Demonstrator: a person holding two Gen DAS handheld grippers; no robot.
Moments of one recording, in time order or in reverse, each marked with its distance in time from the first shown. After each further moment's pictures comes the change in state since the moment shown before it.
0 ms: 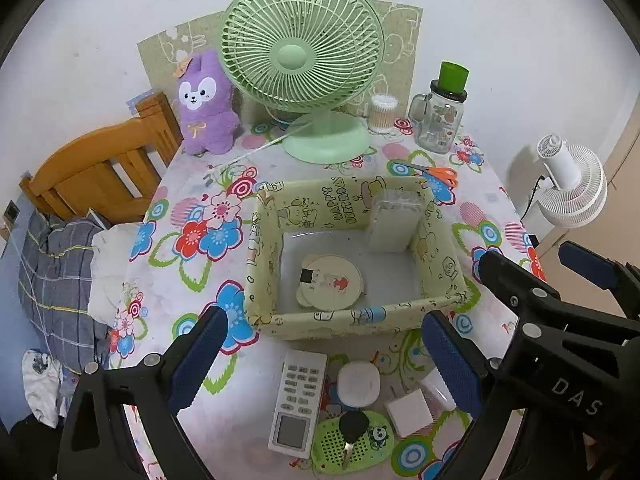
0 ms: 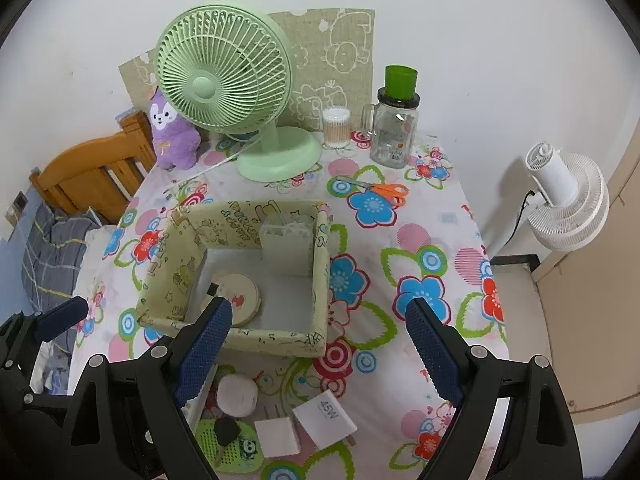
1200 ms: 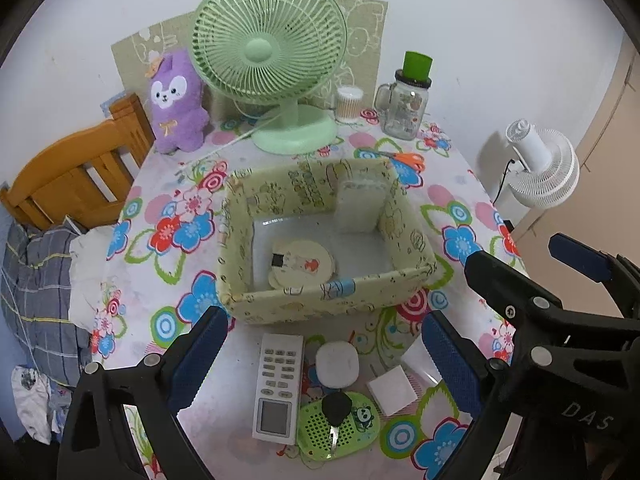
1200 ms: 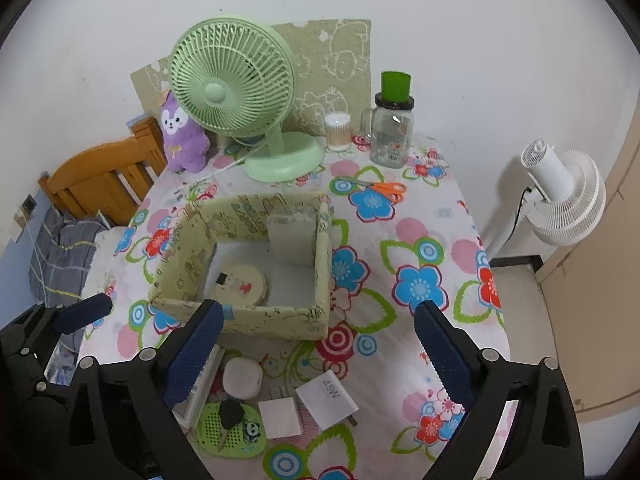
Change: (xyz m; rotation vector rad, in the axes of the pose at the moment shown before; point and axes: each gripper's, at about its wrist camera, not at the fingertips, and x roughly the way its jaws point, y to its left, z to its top) left arm -0.001 -0.006 -0.019 0.058 0.013 -0.099; right arm -0.015 -0.003 -0.027 0.015 -0.023 0.022
